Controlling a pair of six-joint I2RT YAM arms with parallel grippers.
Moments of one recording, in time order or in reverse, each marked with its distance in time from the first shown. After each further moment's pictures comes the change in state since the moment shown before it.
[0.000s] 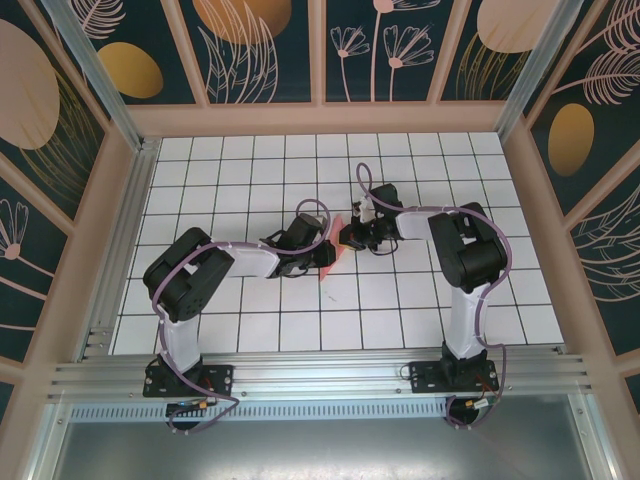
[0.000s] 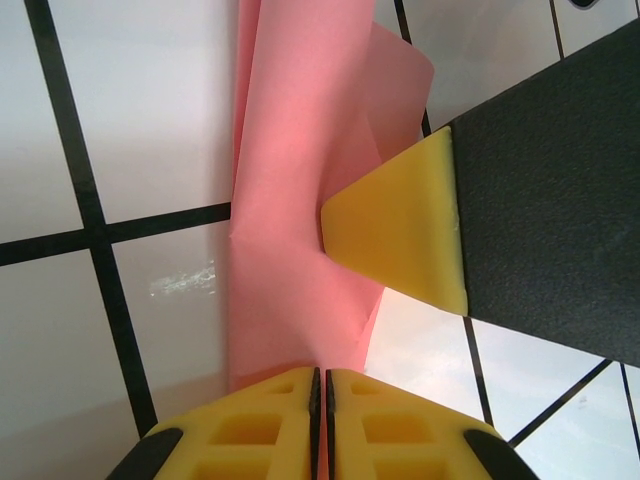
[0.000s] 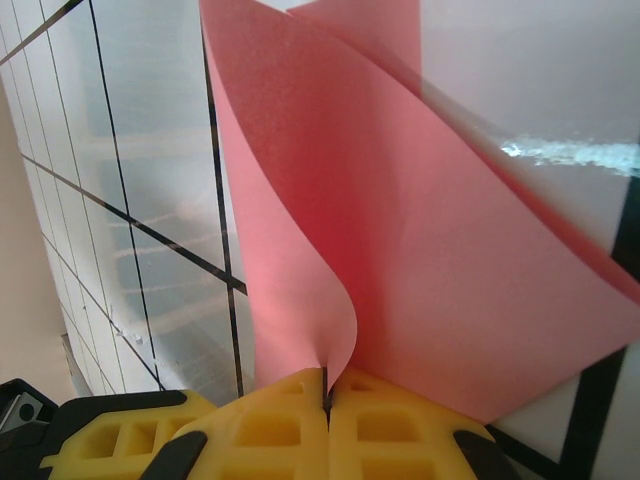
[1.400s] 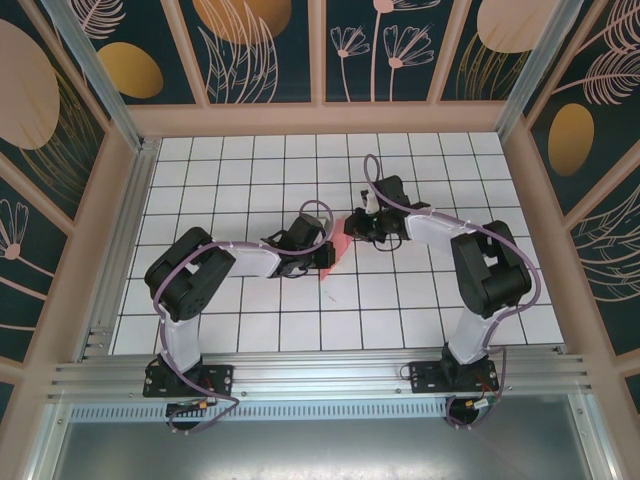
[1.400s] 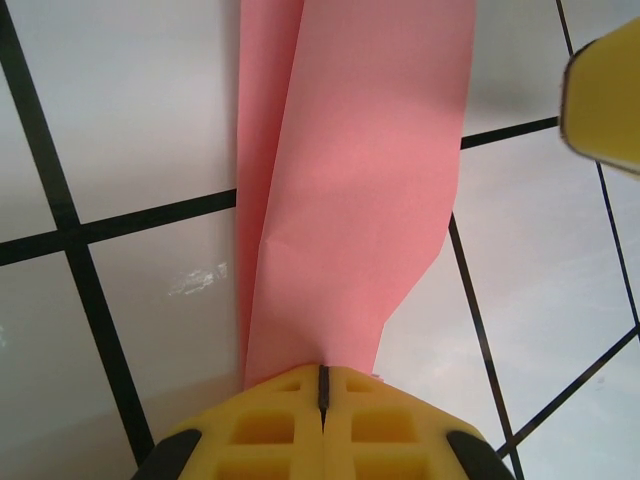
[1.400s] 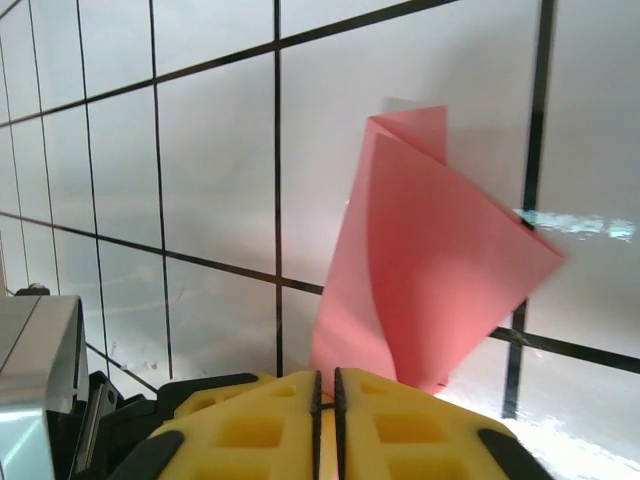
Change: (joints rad) left arm 0.000 0.011 0.011 -0.020 0.006 0.063; right arm 0.039 -0.217 -0.023 -0.101 0.234 0.028
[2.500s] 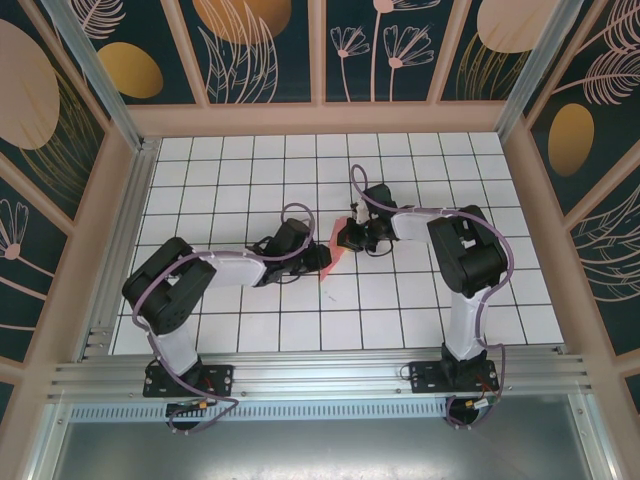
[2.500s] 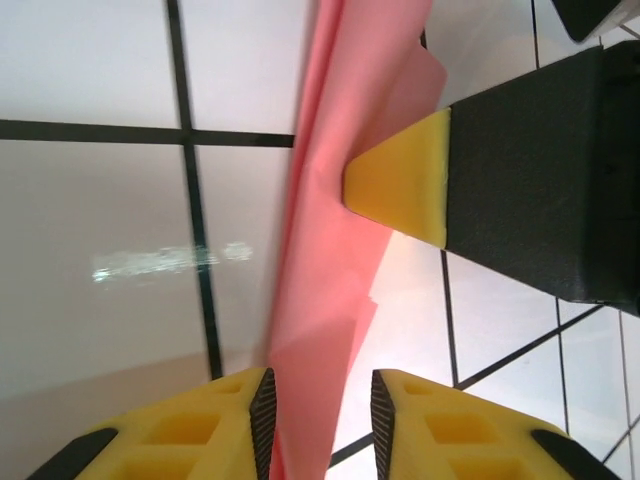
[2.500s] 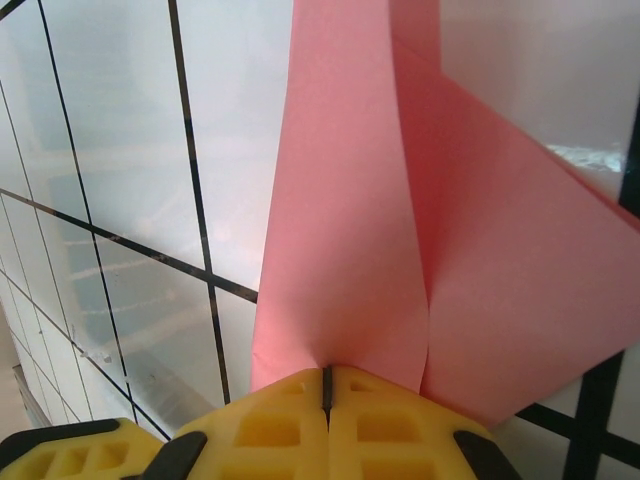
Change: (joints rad) left arm 0.010 -0.156 -0.151 0.049 -0.009 -0.200; right arm 0.010 0.186 0.037 0.031 -0.103 0.006
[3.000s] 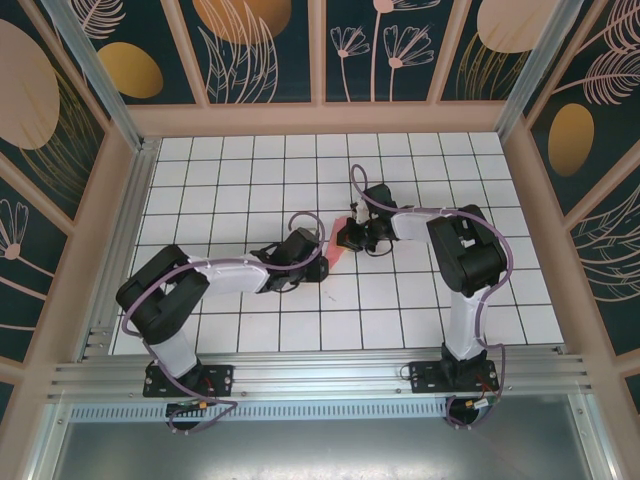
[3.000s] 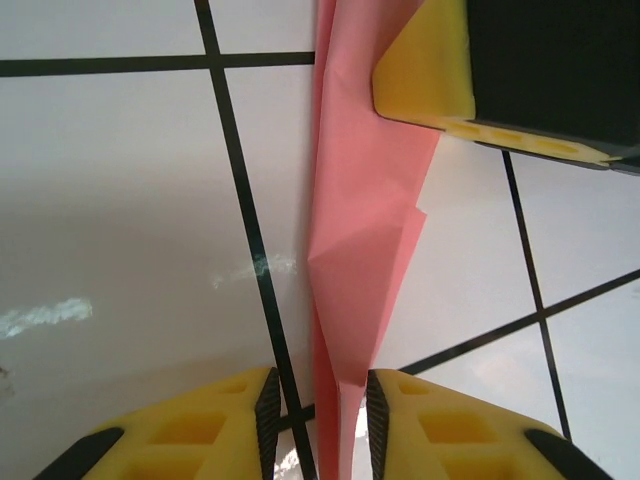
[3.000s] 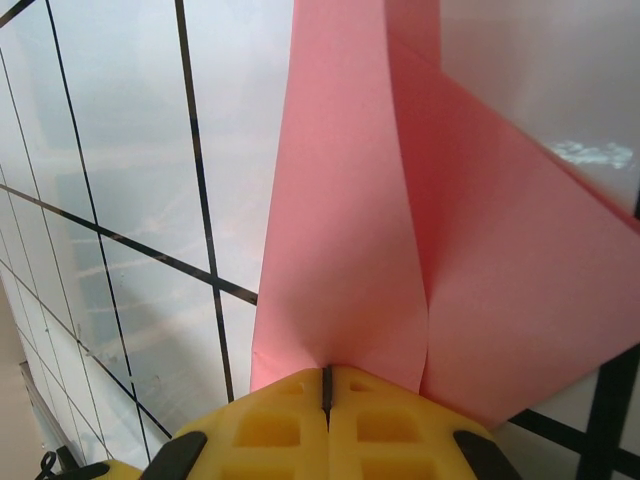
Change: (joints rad) left arm -0.090 -0.035 0.027 -0.191 -0.161 0.142; right arm -0.001 0.006 0.000 0.012 -0.014 0.000
